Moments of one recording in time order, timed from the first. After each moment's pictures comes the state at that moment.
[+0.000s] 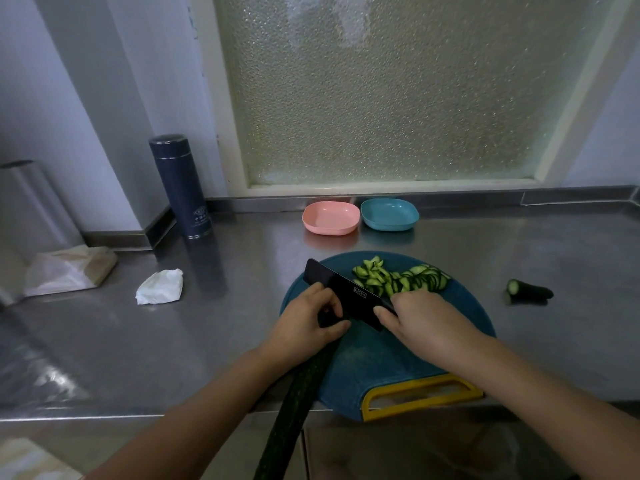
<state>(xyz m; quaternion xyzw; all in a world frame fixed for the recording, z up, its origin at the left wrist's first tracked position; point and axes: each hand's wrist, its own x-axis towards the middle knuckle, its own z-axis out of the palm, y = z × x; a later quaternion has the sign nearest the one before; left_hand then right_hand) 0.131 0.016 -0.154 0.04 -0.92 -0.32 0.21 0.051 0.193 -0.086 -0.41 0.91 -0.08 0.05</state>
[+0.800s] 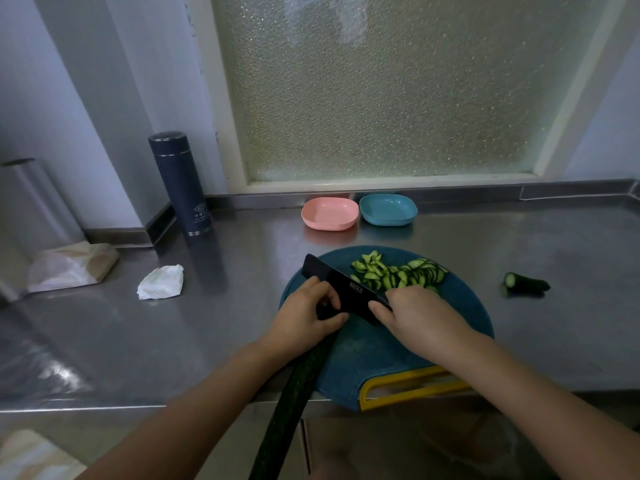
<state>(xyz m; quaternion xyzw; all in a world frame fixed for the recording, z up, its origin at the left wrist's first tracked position) 0.132 0.016 -0.154 0.05 -0.92 -0.32 0.20 0.053 0.191 -0.095 -0.39 0.91 -0.11 0.06</state>
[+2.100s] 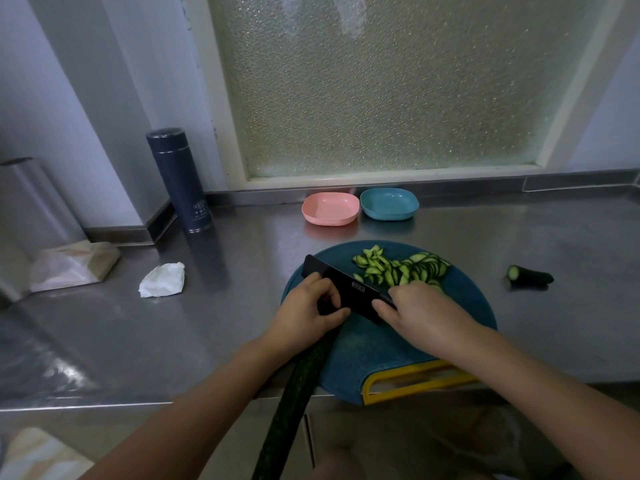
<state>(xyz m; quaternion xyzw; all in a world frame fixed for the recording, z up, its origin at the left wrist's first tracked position) 0.132 0.016 -0.155 0.06 -0.92 -0.33 0.21 0.049 0.195 -0.101 -0.42 0.90 -0.10 0.04</state>
